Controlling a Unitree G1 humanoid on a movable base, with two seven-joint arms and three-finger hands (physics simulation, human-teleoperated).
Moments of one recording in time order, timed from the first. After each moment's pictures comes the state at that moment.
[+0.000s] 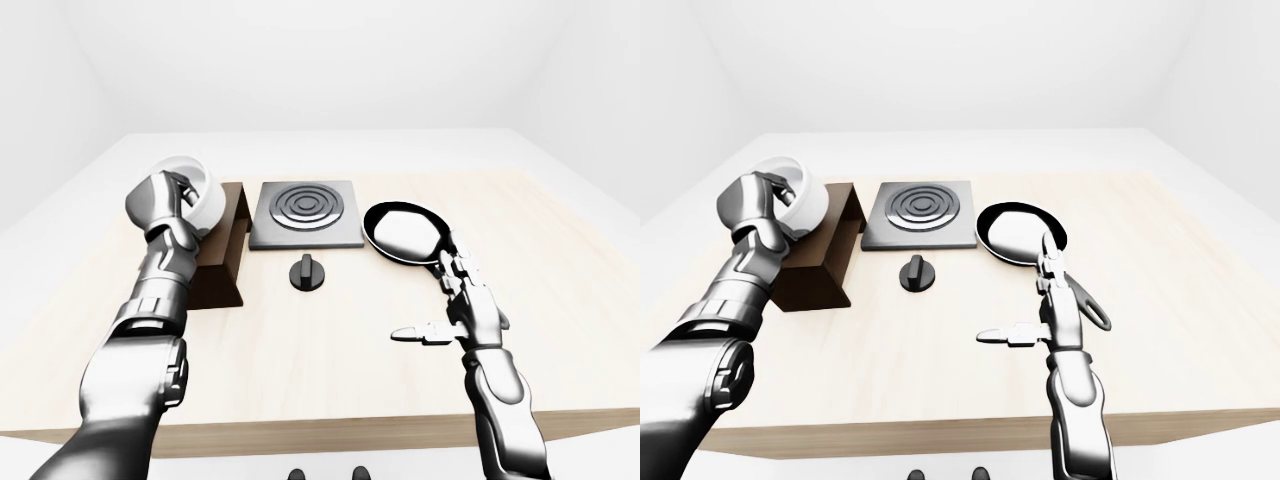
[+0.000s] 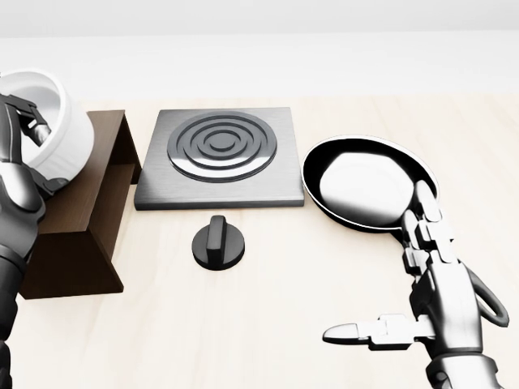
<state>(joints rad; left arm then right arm) -1.01 0.42 0.06 1.14 0.72 0.09 0.52 0.11 -0.03 -0.12 -0.33 -0.02 0.09 0.12</state>
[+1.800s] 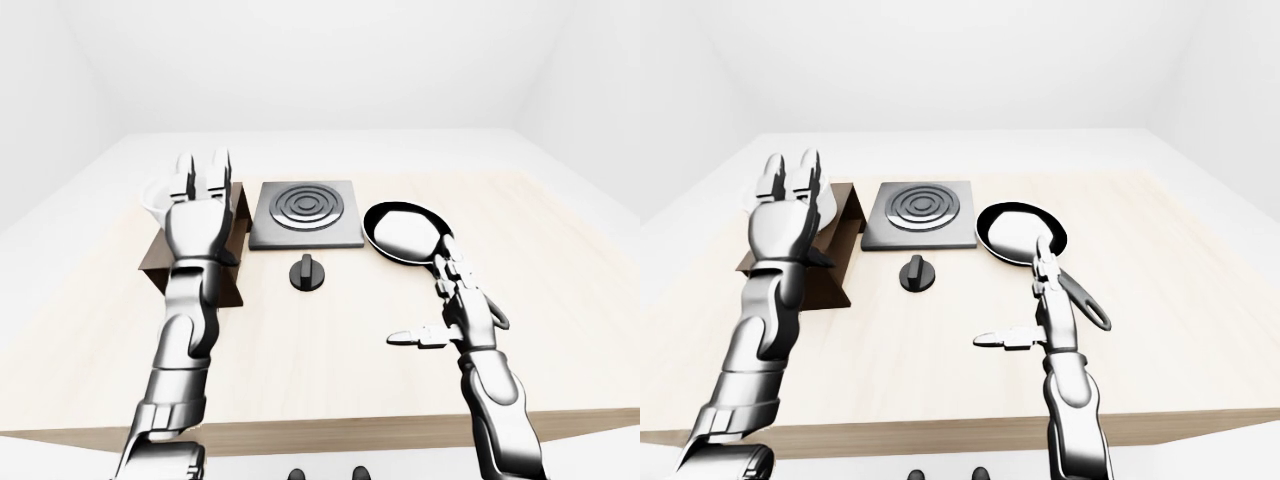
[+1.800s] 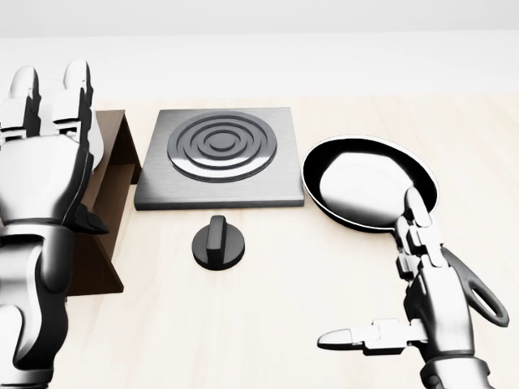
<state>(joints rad) -0.48 0.27 0.05 0.14 1.18 0.09 0.12 0.12 -0.03 -0.10 -0.31 -0.05 0.09 0.12</state>
